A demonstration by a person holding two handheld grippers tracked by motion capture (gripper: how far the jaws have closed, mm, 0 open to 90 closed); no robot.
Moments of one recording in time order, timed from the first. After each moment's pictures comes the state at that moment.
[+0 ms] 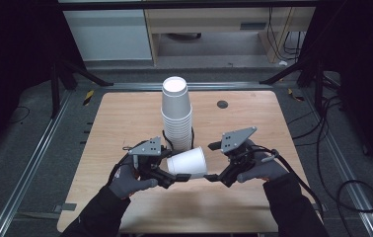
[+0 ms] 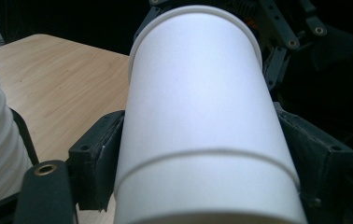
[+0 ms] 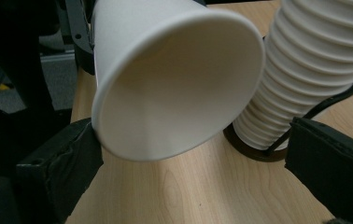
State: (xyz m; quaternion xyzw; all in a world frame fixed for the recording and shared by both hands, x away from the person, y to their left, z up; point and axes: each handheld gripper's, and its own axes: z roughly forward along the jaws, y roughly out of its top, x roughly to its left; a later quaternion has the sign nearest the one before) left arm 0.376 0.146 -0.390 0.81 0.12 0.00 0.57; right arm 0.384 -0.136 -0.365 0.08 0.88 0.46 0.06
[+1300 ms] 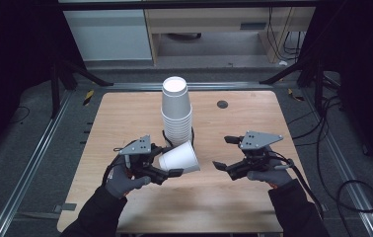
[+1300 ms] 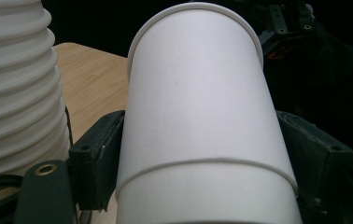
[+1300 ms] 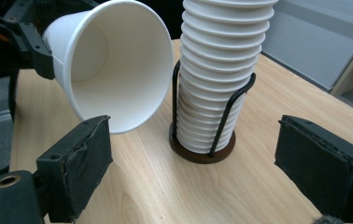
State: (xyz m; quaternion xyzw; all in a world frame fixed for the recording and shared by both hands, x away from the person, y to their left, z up) left arm 0.381 0.167 -0.398 0.79 0.15 0.02 0.60; right arm 0.374 -0.171 -0.377 0.19 0.81 0.53 0.15
